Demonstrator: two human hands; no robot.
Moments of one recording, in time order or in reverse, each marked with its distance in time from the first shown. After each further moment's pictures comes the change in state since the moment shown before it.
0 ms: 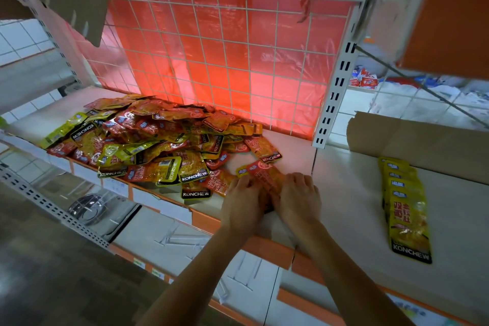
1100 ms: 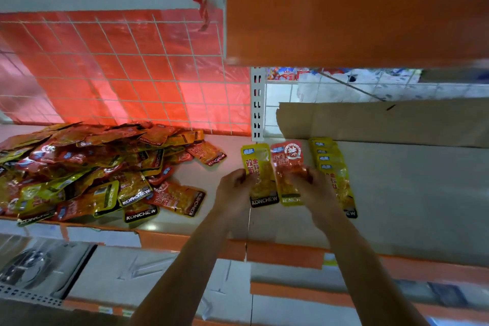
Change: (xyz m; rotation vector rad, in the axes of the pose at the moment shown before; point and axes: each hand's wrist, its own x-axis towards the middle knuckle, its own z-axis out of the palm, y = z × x) left_hand 0.024 0.089 0.000 -0.986 -0.302 -0.353; right_hand -0.053 0.100 -0.059 1.096 0.169 0.505
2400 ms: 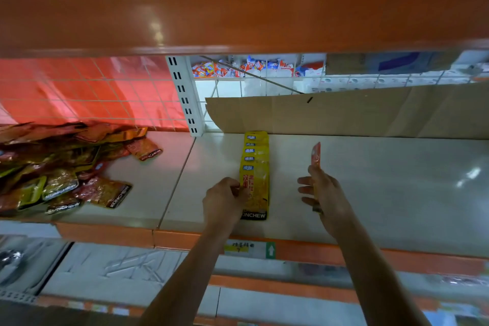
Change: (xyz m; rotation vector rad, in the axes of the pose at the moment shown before) left_hand -0.054 0.012 0.159 0.644 0.221 0.088; right_hand 0.012 0.055 -0.188 0.258 -0.036 0.175
